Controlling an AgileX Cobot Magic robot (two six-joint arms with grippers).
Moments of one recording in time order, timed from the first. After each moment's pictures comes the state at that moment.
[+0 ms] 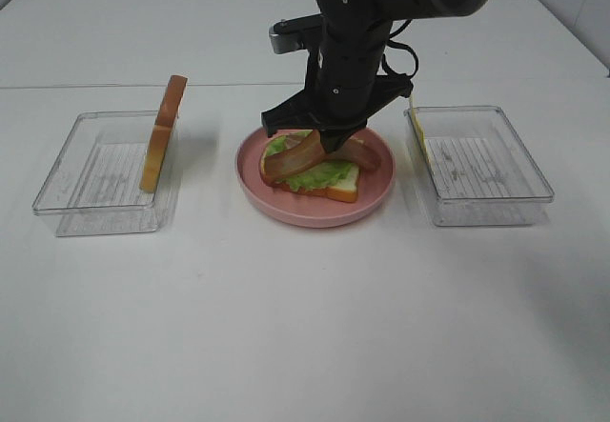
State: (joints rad) left arm 0.06 0.00 -0.52 -0.06 1.08 0.02; right arm 0.59 2.20 -1.70 -0.24 0.80 0.32
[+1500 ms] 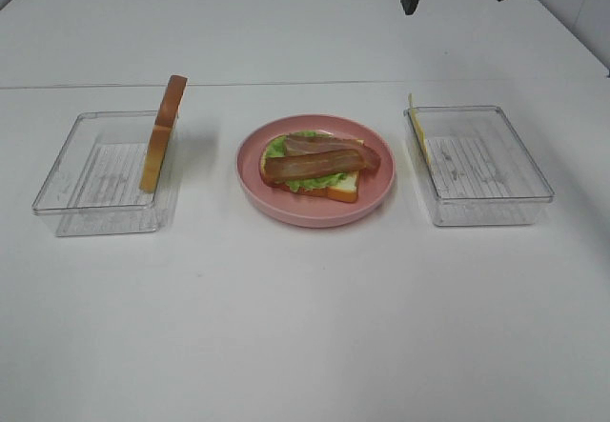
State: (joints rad) left arm 0.06 0.00 -0.52 -0.06 1.08 0.02; right arm 0.30 2.05 -2.06 -0.11 1.21 0.08
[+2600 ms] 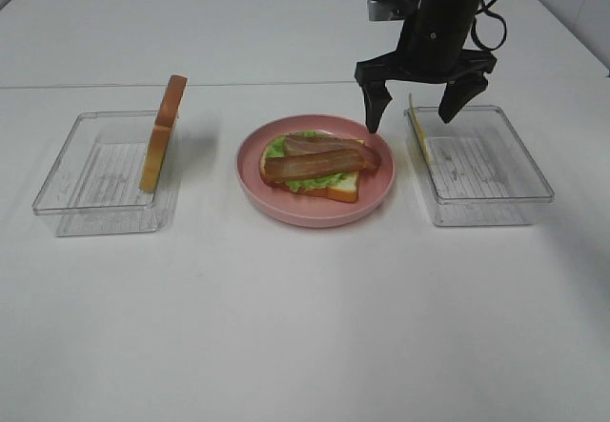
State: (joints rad) left arm 0.06 0.00 -0.52 -0.06 1.08 0.02; right arm 0.29 2.36 -2.06 0.01 1.18 0.01
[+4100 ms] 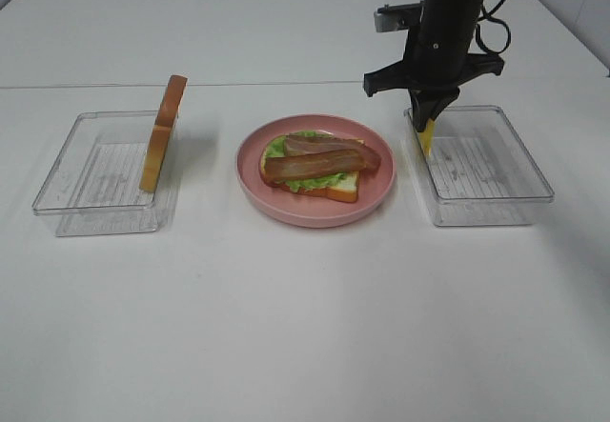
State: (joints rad) left arm 0.06 0.00 -0.52 -0.06 1.08 0.02; right arm 0.29 2.38 -2.08 -0.09 1.19 0.06
